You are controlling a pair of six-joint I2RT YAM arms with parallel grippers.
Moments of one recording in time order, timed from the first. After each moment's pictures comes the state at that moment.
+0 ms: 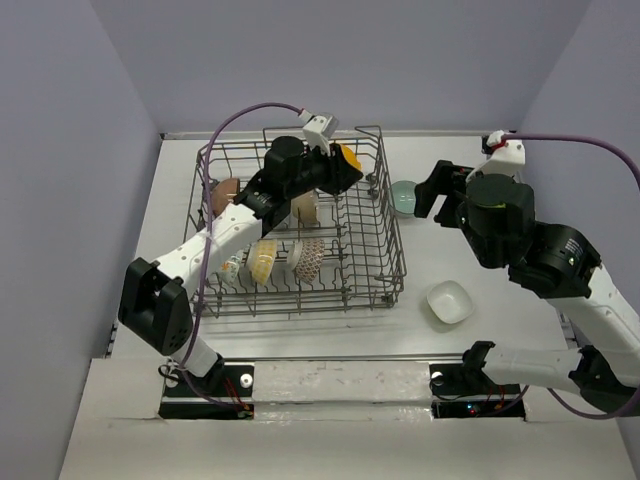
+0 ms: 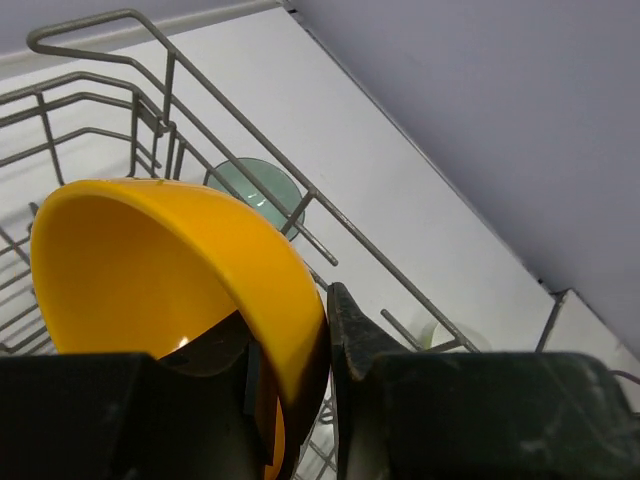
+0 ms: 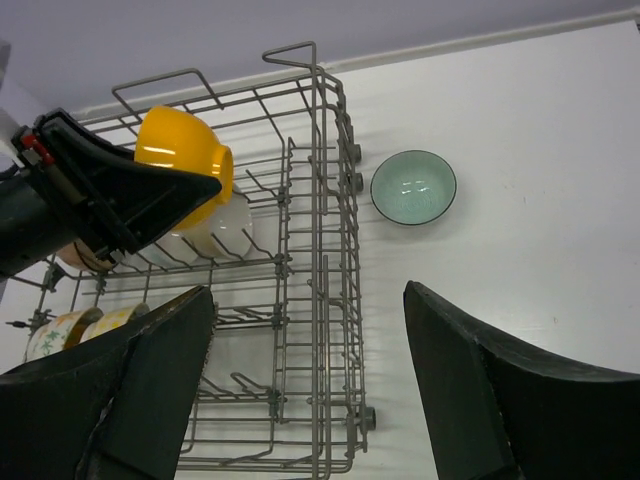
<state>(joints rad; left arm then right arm) -0.63 1.54 1.33 0.03 0.30 -0.37 0.92 1.08 1.63 -0.91 0.80 0.54</state>
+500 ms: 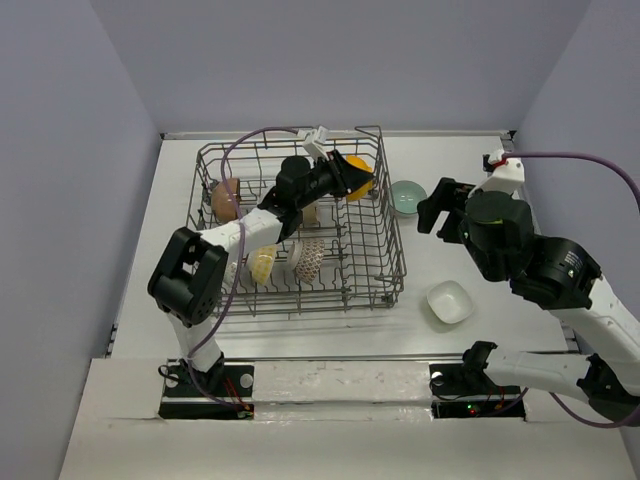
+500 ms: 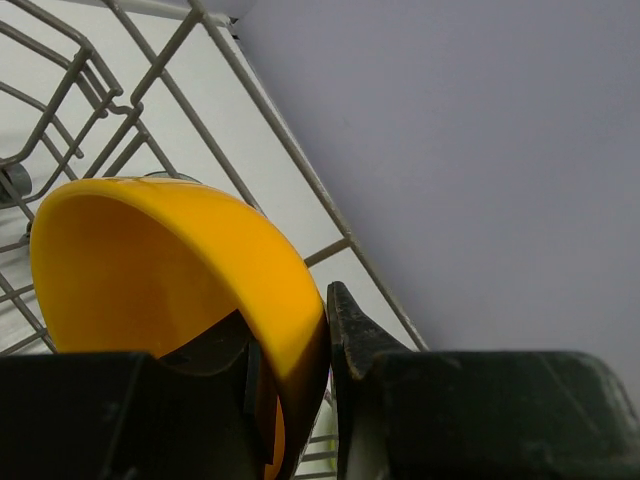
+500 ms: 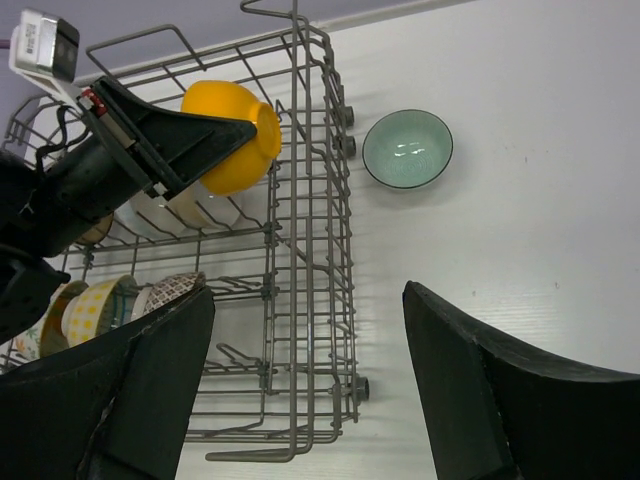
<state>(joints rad) -0.60 1.74 1.17 0.58 0.34 -0.82 0.92 0.98 1.49 -0.94 0.78 0.61</state>
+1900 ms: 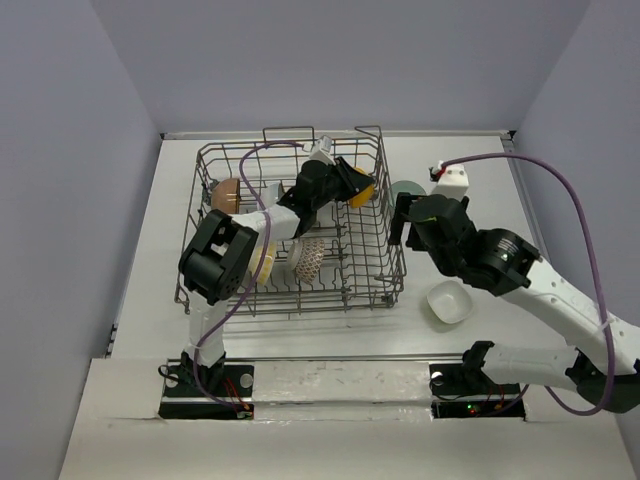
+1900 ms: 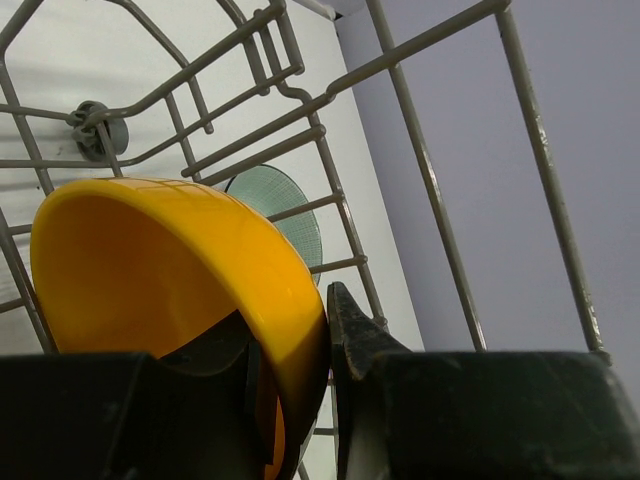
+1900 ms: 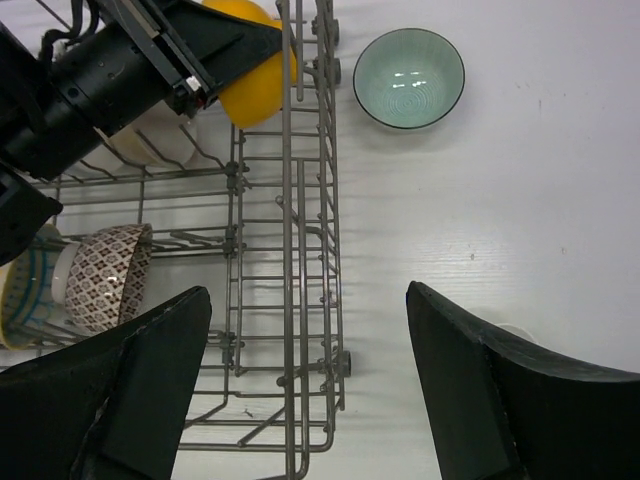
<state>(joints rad) -0.60 2.00 1.28 0.58 0.18 -0.97 0.92 1.05 1.34 -0.90 0.73 0.64</state>
